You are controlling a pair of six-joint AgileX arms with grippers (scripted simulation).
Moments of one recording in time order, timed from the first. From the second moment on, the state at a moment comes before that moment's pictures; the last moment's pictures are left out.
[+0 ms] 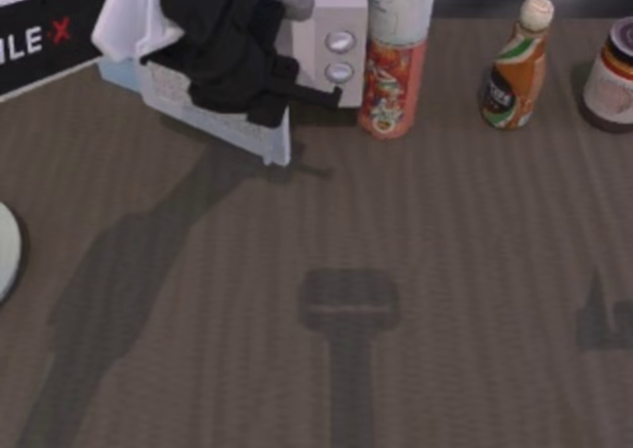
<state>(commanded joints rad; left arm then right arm) -0.49 1.92 1.56 -0.68 -0.05 -0.08 0.00 0.00 0.00 0.00 0.00 0.00</state>
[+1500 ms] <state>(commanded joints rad) -0.49 1.92 1.55 -0.67 -0.03 -0.06 0.00 0.00 0.00 0.00 0.00 0.00</state>
